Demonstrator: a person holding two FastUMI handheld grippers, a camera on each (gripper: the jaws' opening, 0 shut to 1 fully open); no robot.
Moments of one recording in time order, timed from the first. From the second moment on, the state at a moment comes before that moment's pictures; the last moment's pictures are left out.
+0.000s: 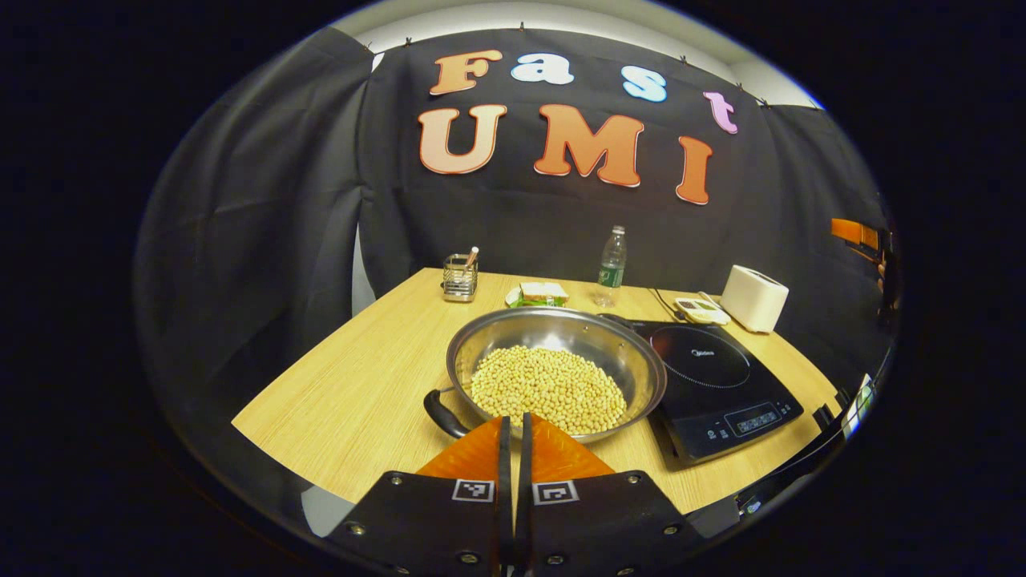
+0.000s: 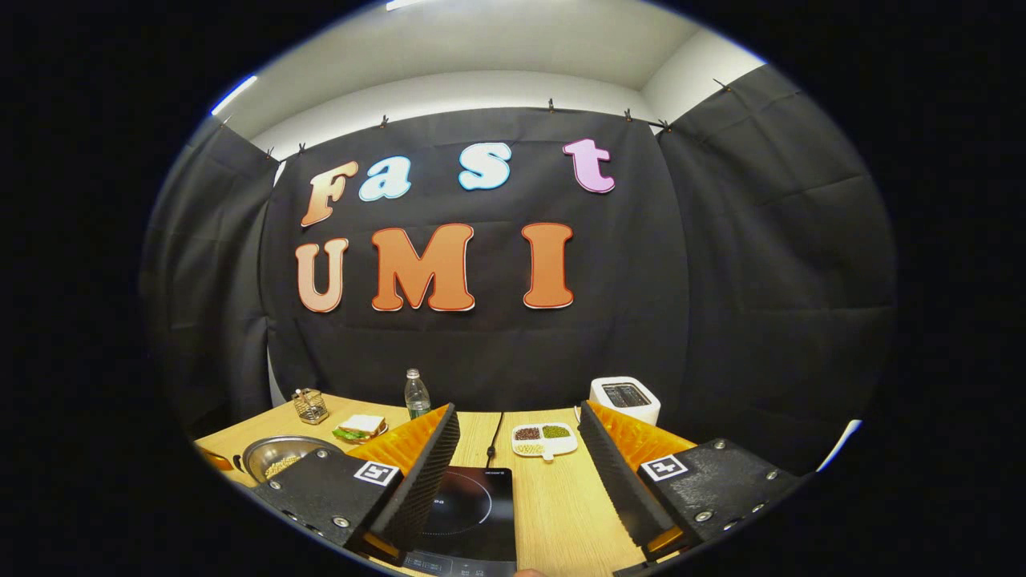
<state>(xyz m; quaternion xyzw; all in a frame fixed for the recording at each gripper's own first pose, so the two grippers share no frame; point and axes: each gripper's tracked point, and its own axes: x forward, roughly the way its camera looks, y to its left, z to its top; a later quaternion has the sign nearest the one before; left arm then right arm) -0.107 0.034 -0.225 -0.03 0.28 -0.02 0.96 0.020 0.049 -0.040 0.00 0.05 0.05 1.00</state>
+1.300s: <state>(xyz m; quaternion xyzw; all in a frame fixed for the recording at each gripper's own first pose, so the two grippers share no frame) -0.076 0.086 -0.297 -0.02 0.36 0.01 0.93 0.035 0.080 -0.059 -0.02 0.07 0.07 0.99</state>
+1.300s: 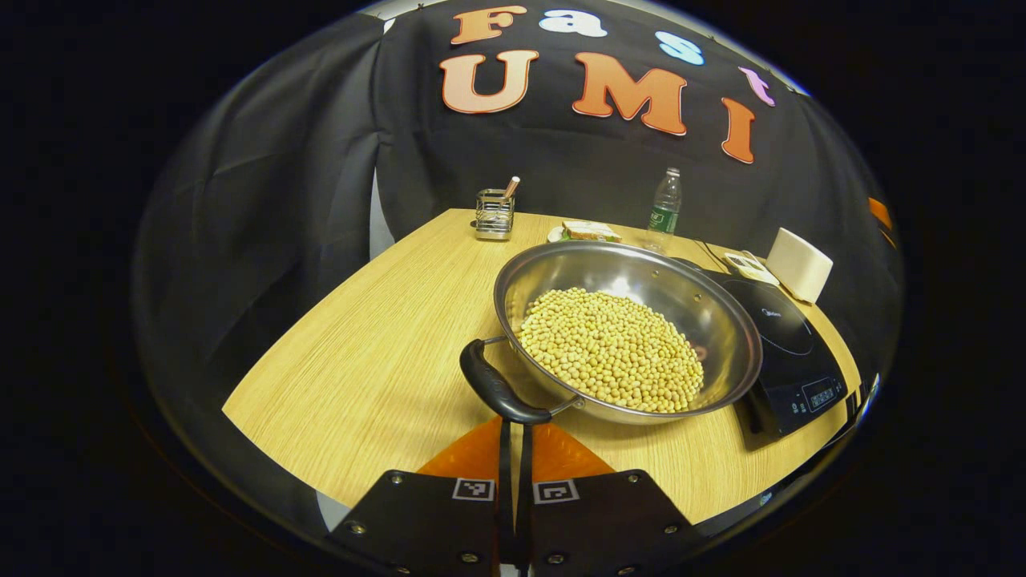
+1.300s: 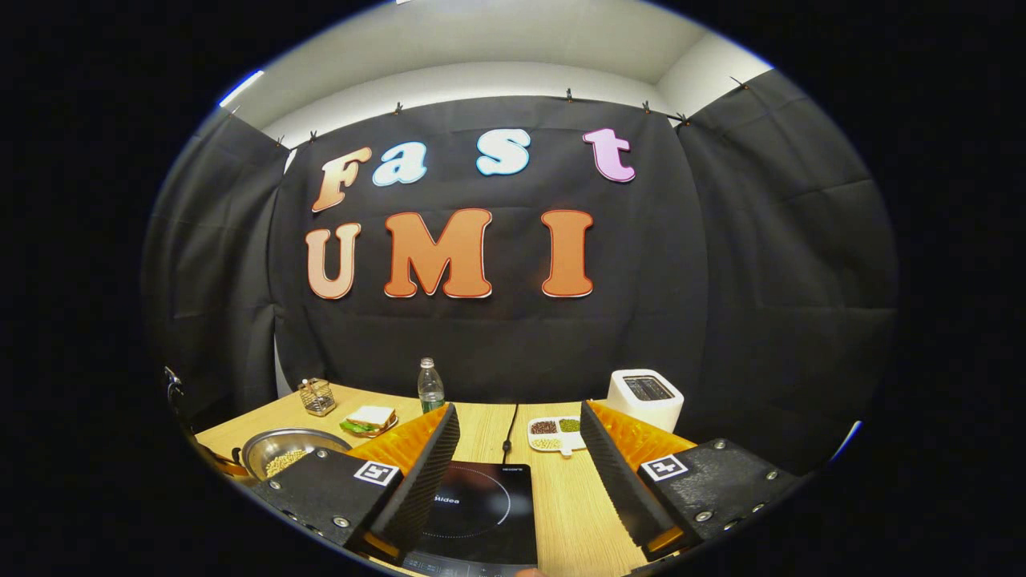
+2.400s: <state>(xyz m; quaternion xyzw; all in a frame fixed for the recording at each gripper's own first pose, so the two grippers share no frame) -0.047 0.122 -0.297 -0.01 0.36 0.03 0.93 0.038 0.097 -0.060 -0.02 0.07 0.07 0.99</state>
